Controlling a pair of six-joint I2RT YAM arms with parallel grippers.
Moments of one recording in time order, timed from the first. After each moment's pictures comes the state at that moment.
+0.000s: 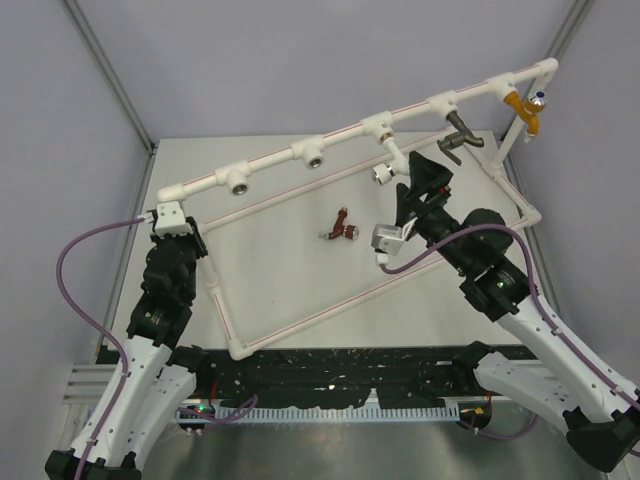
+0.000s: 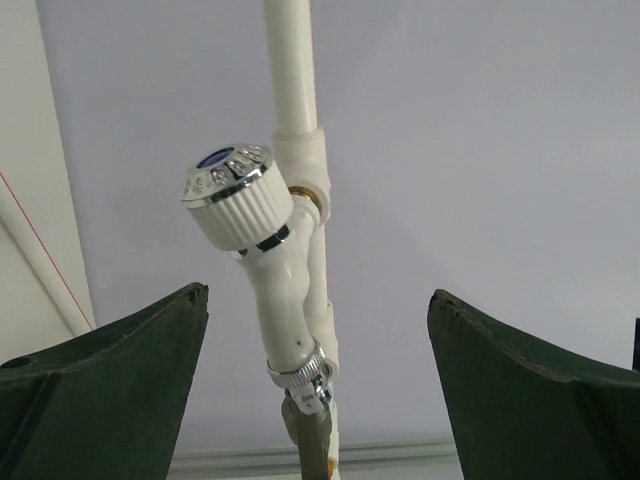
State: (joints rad) left arm -0.27 0.59 0.58 -0.09 -0.44 -0.04; right arm 0.60 0.80 0.87 0.05 -0.06 -1.49
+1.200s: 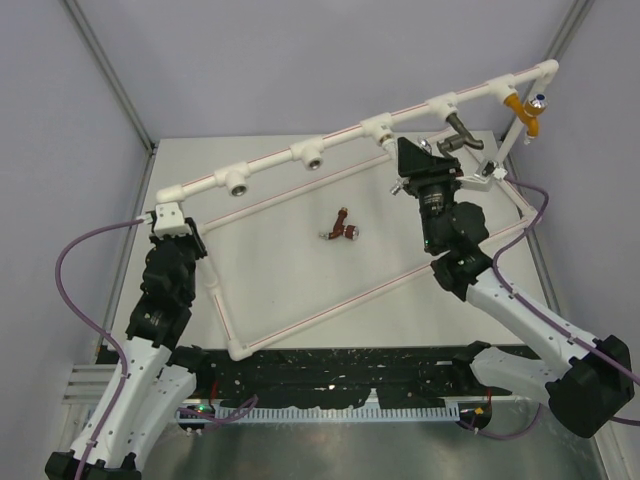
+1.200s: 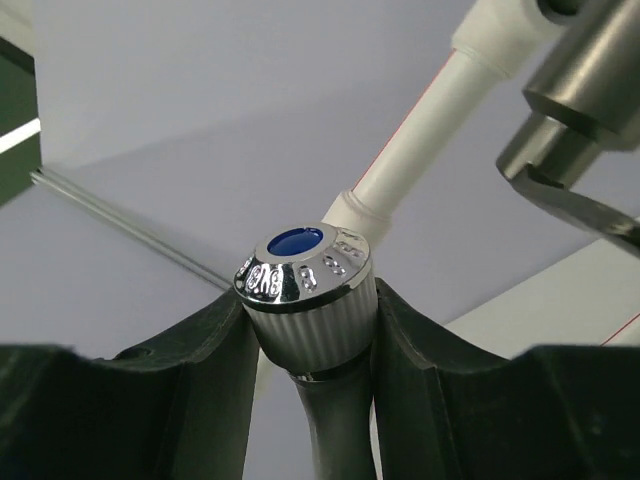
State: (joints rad) left arm -0.27 0.58 0.58 -0.10 -0.45 -0.04; right arm 0.58 1.06 0.81 0.67 0.46 0.81
